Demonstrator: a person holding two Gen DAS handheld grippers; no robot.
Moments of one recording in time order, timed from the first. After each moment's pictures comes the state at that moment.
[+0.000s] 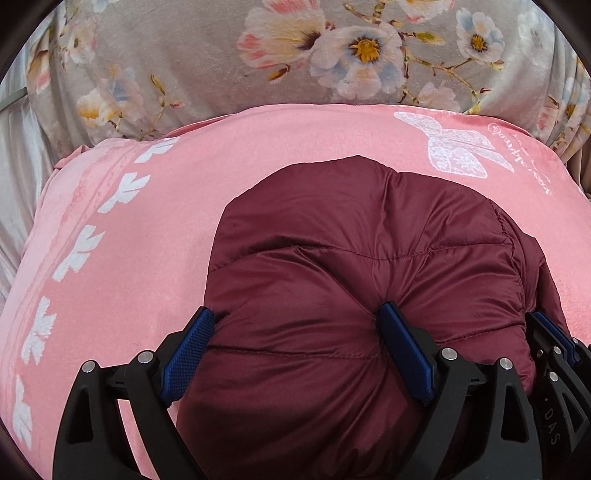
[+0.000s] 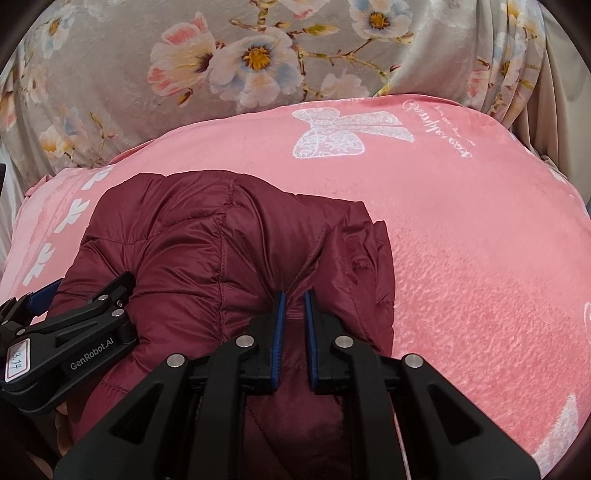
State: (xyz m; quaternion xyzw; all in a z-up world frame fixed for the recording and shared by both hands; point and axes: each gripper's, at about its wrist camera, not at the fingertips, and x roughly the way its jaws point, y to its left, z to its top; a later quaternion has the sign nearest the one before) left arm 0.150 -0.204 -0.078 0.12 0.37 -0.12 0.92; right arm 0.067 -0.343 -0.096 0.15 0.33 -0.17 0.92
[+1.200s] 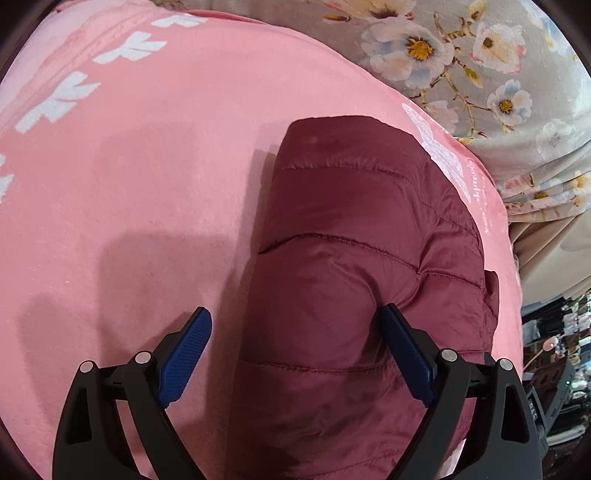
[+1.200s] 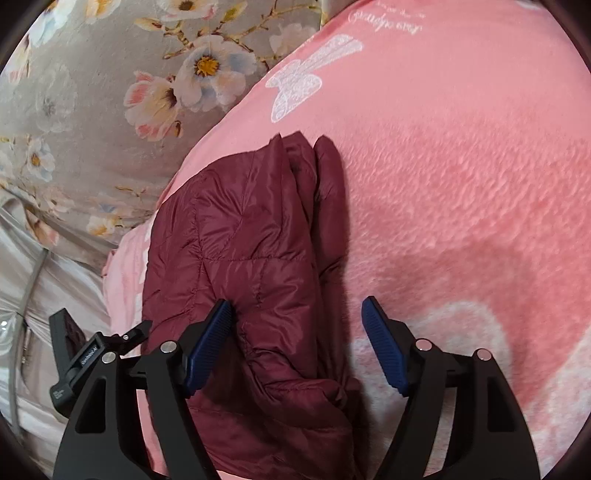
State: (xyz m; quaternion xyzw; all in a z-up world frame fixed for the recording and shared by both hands) left arm 0.154 -0.099 -0.081 -0.12 0.53 -0.22 0.81; right arm -0.006 -0.393 -0.114 0.43 0.34 -0.06 0.84
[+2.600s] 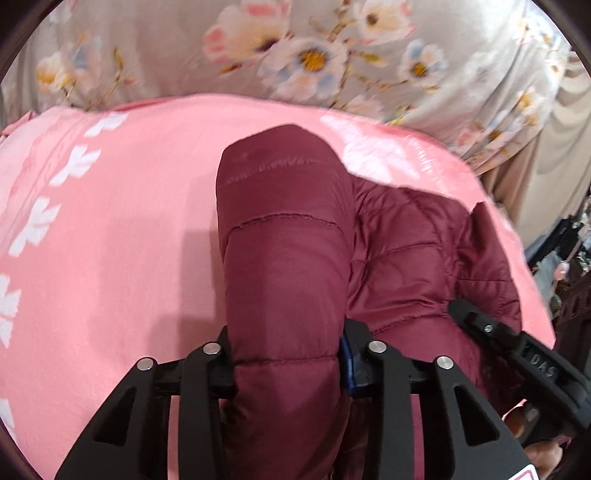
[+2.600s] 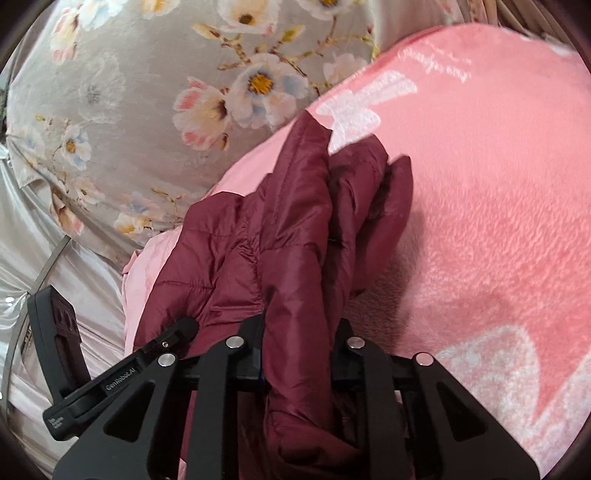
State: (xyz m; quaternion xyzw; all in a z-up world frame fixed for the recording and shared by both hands) left arm 0.110 -0.144 -0.015 0.02 0.41 -0.30 0.86; right arm -0.010 -0.355 -0.052 0.37 0.27 -0.04 0.89
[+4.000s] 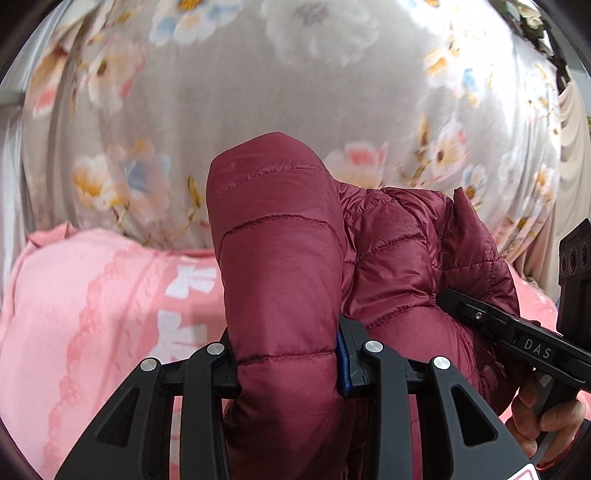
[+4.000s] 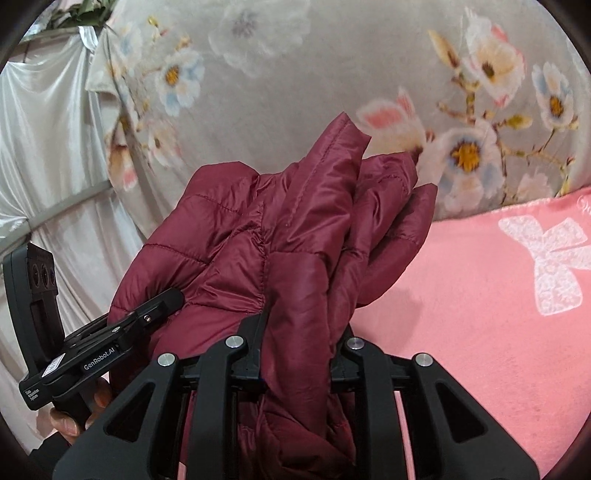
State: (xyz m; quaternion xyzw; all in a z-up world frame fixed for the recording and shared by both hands) left arm 0.297 0.015 0.056 0.02 0.21 -0.28 0.94; right arm 0.237 -0.213 0.023 0.18 0.19 0.06 0.96
